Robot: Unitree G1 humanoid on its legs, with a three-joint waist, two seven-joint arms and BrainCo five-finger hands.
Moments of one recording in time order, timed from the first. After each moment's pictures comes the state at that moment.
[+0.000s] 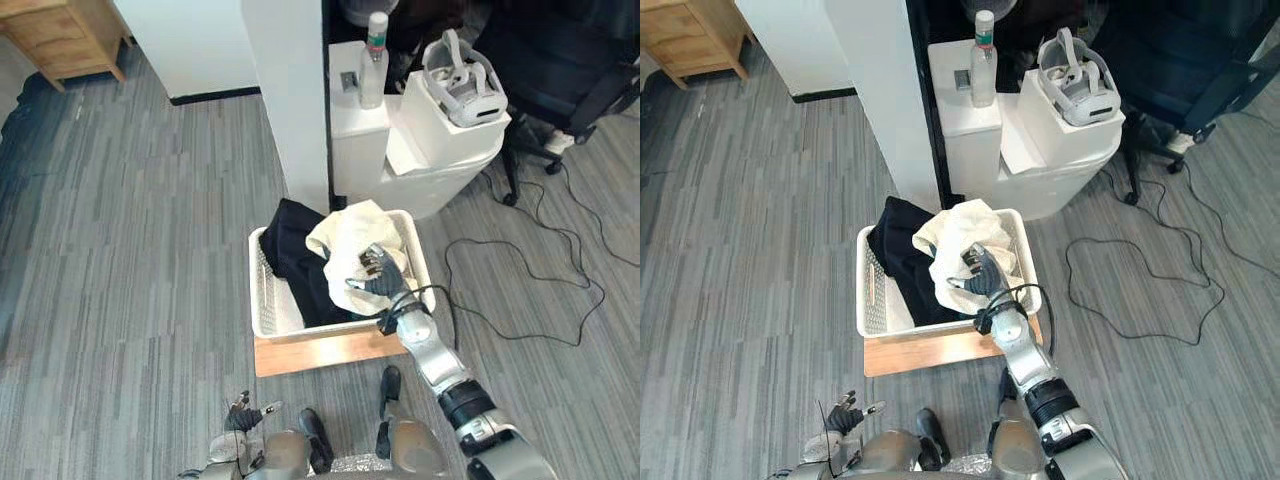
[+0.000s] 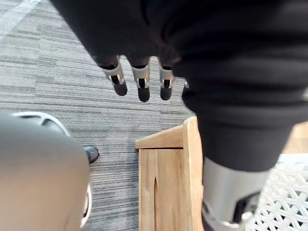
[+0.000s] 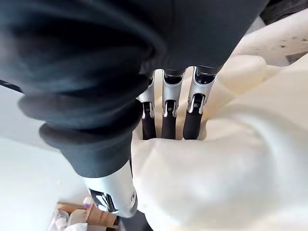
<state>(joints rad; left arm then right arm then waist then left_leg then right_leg) 0.06 0.07 0.08 0.95 -0.12 -0.07 0.10 -0.25 -0.10 0.25 0.24 -0.34 -0.07 -0.18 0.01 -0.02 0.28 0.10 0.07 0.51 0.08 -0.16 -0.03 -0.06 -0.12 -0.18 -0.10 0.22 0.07</state>
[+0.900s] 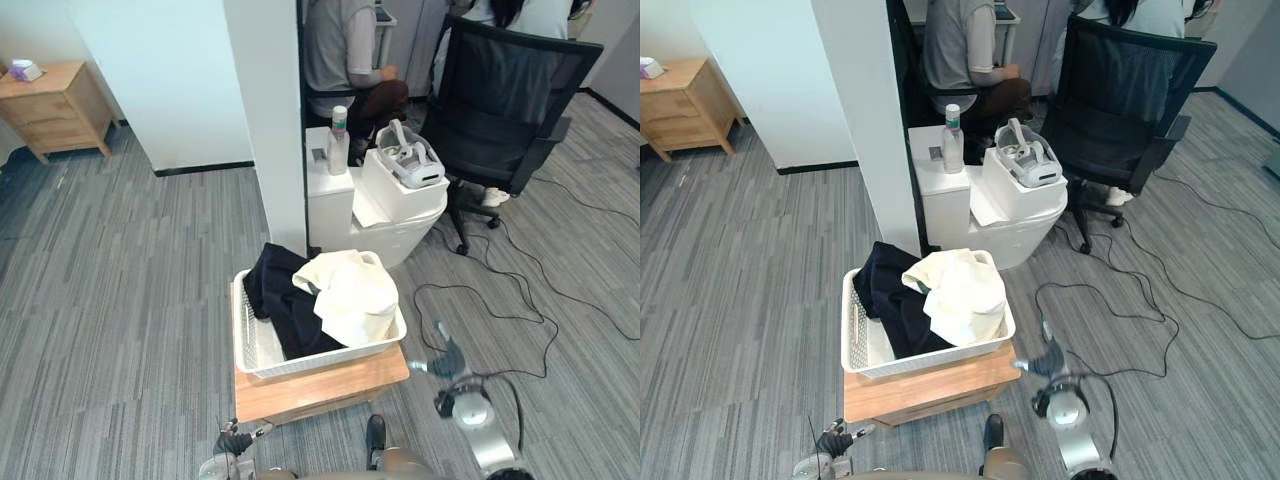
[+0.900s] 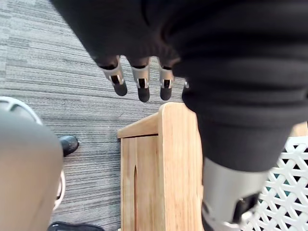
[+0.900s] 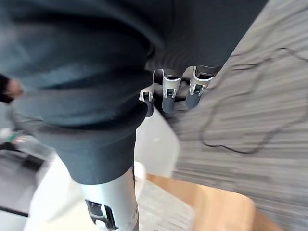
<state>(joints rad) 0.11 0.06 0.12 1.00 -0.10 -0.04 0.09 0.11 -0.07 -0.07 0.77 -0.25 -0.03 -0.18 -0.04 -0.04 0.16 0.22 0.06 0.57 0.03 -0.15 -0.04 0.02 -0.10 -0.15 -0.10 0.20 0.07</state>
